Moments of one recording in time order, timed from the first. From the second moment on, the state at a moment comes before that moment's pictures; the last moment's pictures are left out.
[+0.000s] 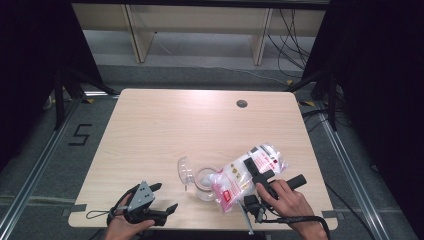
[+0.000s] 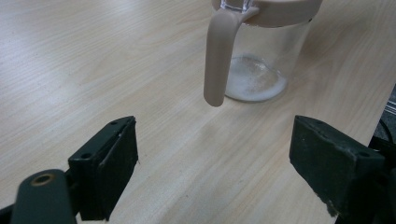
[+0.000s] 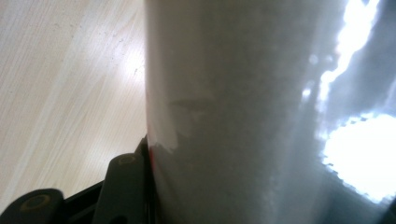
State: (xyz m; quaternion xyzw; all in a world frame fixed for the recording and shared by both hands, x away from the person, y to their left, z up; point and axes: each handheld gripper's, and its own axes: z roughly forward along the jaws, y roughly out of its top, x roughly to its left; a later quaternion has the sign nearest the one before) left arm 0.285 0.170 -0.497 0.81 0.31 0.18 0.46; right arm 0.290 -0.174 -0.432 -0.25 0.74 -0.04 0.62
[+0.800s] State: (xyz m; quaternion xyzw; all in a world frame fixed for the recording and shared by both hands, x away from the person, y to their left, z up) left arm 0.285 0.170 -0.497 0.81 0.31 0.18 0.46; right arm 0.291 -0.178 -0.440 -0.22 0.75 -0.01 0.62
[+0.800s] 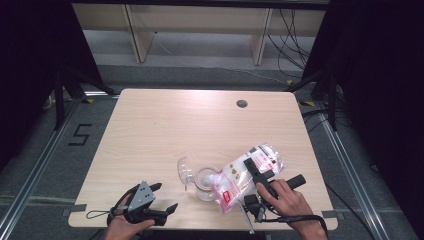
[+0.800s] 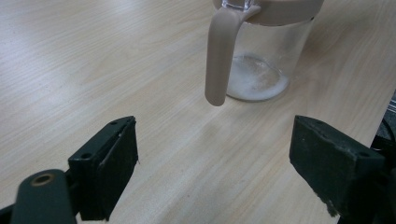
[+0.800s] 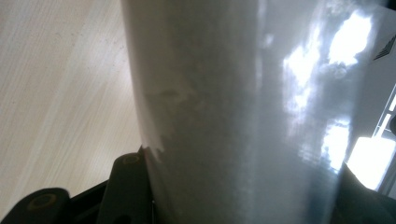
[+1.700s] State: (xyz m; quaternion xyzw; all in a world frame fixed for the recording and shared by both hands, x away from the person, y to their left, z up) left arm 0.285 0.170 -0.497 0.81 0.31 0.18 0.46; right arm 0.289 -0.184 -0.433 -0.22 0.75 -0.01 0.63
